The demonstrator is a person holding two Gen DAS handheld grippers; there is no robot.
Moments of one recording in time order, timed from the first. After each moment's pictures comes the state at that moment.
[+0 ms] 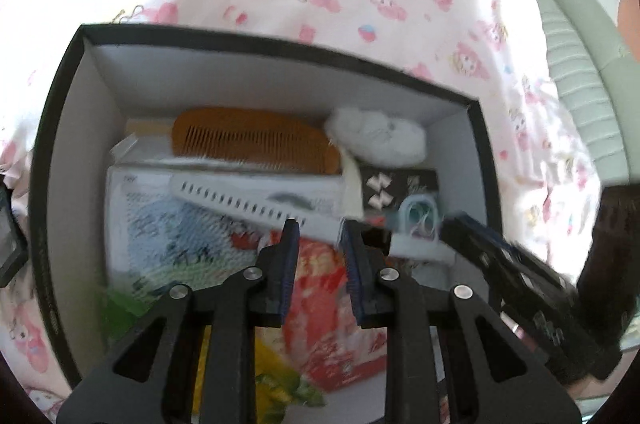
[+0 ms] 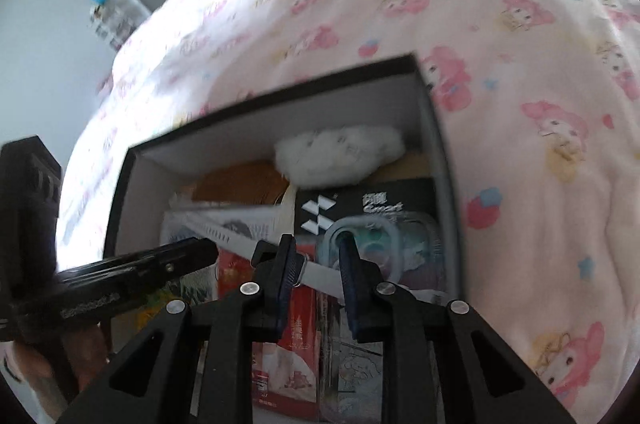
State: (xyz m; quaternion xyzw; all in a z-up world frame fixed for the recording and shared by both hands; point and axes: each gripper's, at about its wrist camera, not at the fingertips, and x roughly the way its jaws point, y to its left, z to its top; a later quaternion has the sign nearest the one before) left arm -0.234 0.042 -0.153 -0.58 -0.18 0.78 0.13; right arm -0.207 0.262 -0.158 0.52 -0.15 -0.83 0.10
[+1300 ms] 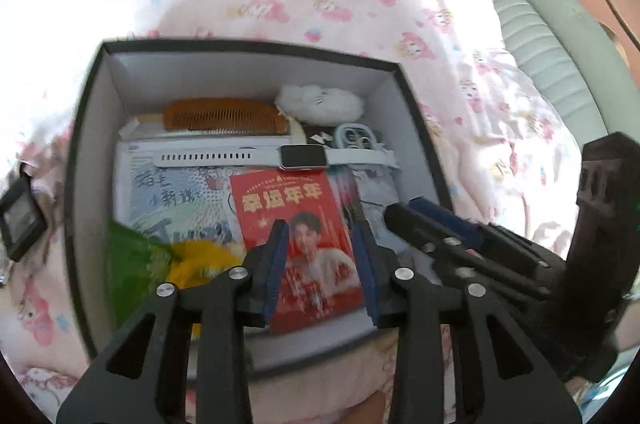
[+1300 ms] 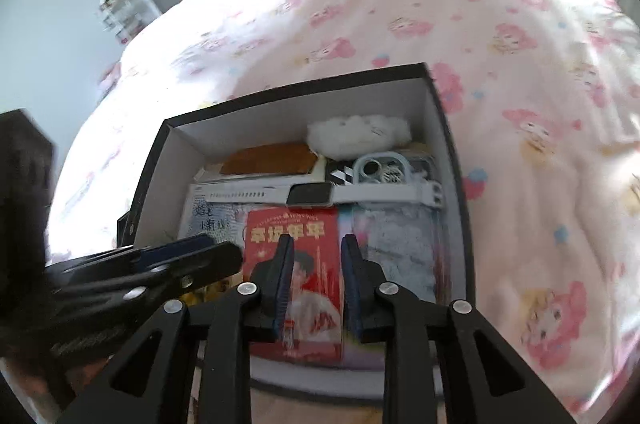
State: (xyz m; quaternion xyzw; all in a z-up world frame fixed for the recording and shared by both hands) left arm -0.157 0.056 -0.098 -0.54 -0.13 0.81 0.18; right arm -0.148 0.226 -0.126 0.50 -0.11 -0.85 0.08
